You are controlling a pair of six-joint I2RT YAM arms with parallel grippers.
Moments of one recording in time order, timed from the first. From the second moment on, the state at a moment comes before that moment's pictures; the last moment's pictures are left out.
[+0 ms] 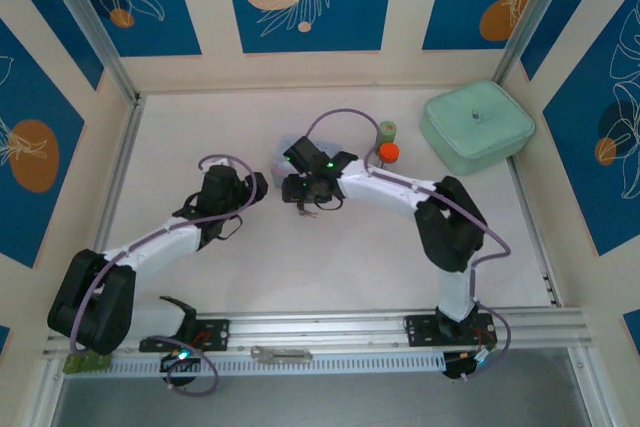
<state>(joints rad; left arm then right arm) -0.42 1.28 0.59 0.07 -0.12 -0.73 0.84 1.94 1.49 -0.65 0.04 0.70</state>
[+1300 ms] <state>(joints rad) -0.36 1.43 0.60 0.22 -0.02 -0.77 0.81 2.04 1.46 -0.53 0.07 0.26</state>
